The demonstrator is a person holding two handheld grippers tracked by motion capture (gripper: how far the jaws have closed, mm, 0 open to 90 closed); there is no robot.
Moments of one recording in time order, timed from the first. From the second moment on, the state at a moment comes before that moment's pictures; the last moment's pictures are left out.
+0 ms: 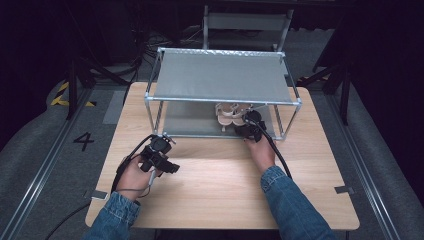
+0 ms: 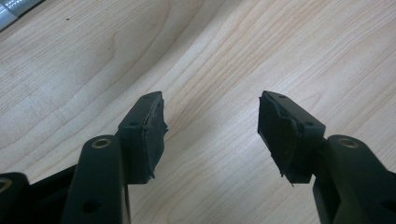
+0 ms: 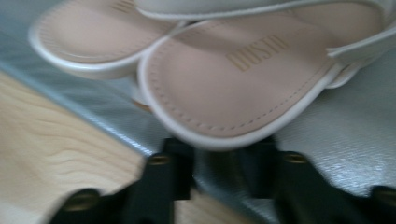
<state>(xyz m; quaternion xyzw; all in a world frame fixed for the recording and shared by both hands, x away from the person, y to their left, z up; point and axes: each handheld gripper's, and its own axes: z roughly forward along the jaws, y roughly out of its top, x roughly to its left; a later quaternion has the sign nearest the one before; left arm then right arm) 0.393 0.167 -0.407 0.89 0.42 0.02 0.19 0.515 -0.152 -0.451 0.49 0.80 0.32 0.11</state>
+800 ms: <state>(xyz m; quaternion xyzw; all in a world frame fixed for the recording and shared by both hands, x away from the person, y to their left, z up) 0.393 0.168 -0.406 0.88 0.43 0.03 0.19 0.435 -0.223 -0.401 0.43 0.83 0.34 0.13</state>
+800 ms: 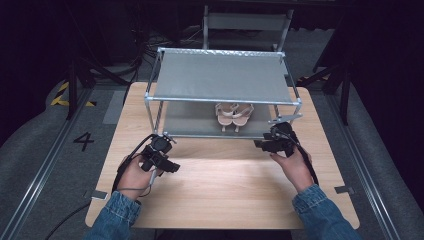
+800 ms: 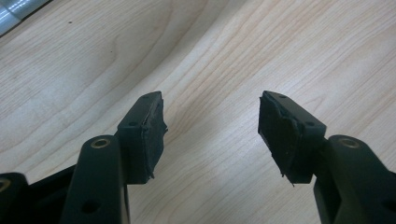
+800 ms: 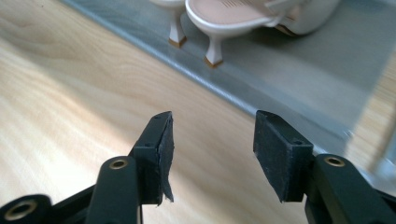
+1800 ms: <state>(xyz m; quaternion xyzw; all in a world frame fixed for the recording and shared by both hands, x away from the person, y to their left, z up) 0.392 0.216 -0.422 0.86 0.48 0.04 0.16 0.386 -0.335 -0.412 0.46 0.82 0.29 0.16</state>
